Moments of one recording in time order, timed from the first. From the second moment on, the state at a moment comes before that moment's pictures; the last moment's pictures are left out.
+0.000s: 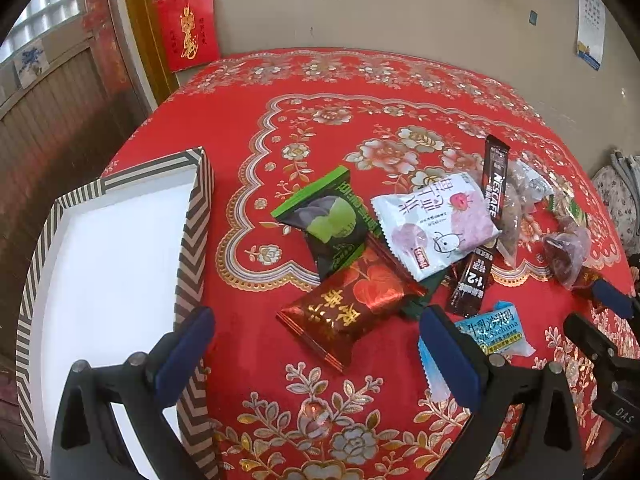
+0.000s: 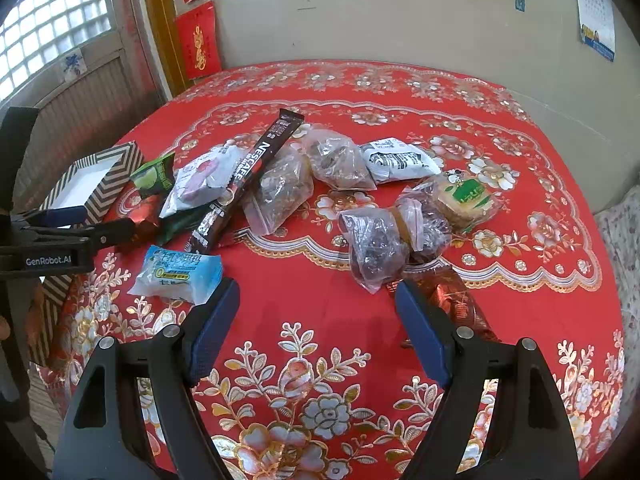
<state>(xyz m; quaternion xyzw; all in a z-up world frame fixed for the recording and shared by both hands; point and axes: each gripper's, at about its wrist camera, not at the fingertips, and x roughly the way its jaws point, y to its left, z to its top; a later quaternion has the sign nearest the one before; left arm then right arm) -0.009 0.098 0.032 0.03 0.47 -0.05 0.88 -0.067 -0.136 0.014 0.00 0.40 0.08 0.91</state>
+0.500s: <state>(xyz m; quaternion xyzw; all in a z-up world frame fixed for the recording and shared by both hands) 0.001 0.094 0.025 0.05 0.49 -0.06 0.87 -0.065 -0.134 0.012 0.00 0.41 0.08 0.91</state>
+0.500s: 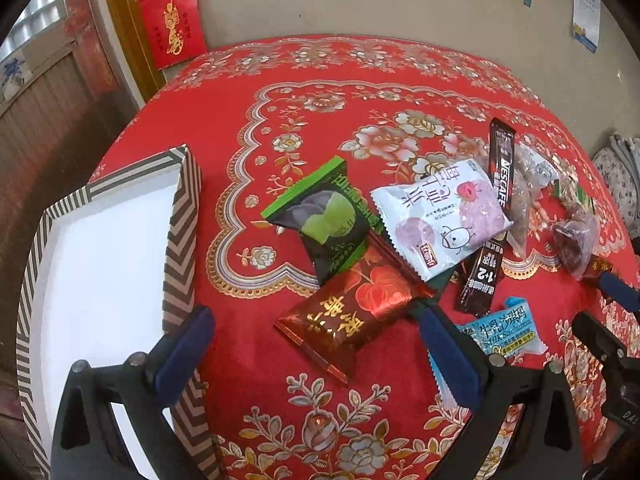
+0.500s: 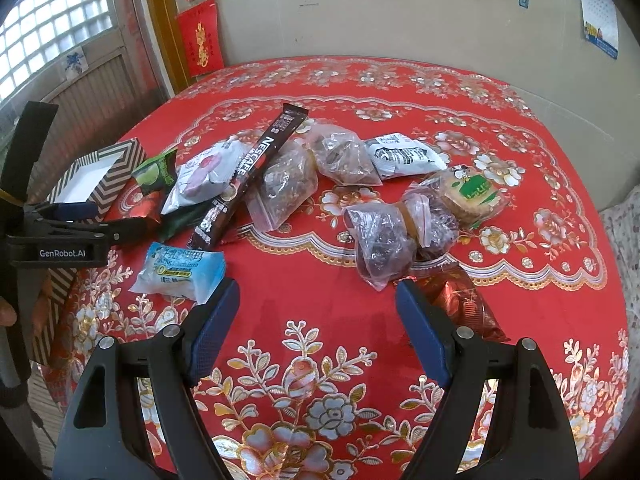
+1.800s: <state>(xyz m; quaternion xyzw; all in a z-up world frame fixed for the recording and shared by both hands) 0.007 0.068 0.016 0.11 0.51 -0.15 0.84 -0.068 -0.120 0.013 -0.01 0.40 0.13 0.91</state>
